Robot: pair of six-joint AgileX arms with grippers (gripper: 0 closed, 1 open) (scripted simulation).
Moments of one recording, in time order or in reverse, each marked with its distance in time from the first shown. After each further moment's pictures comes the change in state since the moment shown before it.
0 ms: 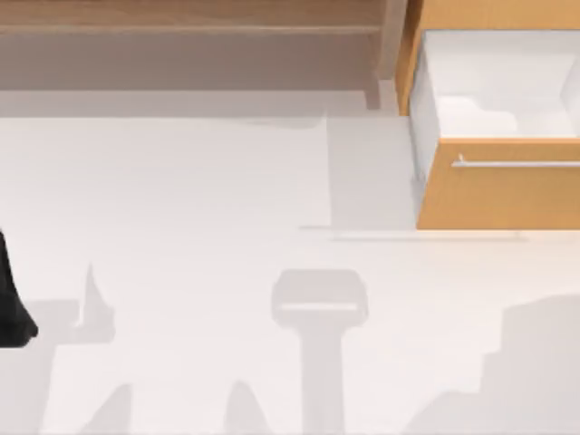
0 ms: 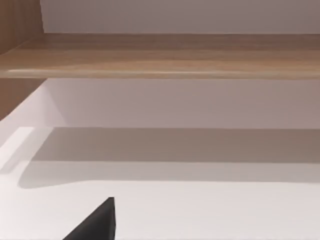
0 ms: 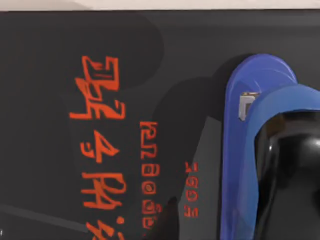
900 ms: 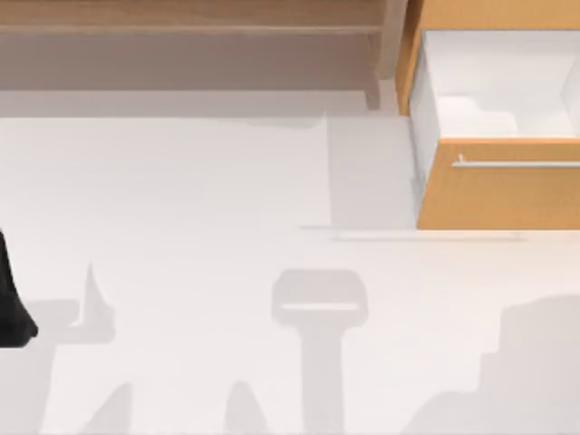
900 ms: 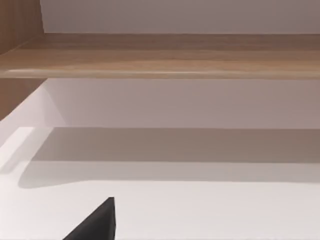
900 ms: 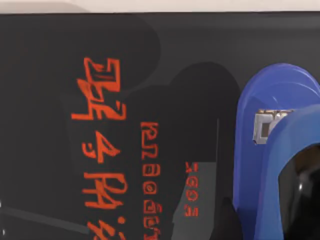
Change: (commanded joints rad) left arm 0.000 0.000 0.000 0.000 0.000 0.000; right arm 0.000 0.000 0.000 0.000 0.000 0.000
